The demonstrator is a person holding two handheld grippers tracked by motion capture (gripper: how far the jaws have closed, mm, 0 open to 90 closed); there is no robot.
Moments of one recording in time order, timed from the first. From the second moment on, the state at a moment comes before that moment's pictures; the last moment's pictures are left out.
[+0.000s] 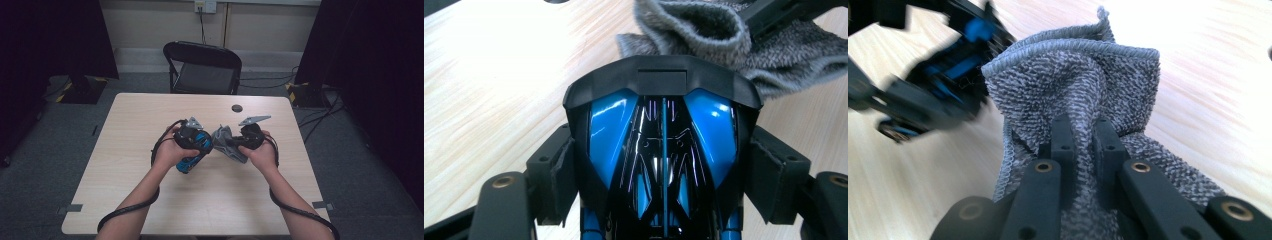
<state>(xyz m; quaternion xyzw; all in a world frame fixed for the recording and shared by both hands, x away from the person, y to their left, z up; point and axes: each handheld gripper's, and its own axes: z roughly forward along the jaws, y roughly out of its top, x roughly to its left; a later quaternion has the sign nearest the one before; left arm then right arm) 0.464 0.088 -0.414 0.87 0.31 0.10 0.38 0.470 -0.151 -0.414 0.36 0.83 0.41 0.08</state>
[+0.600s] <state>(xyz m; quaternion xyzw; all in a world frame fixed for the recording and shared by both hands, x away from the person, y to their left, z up) 0.467 0.088 -0.412 0.87 0.31 0.10 0.38 0.461 -0.112 -0.434 0.33 0.86 0.40 0.05</state>
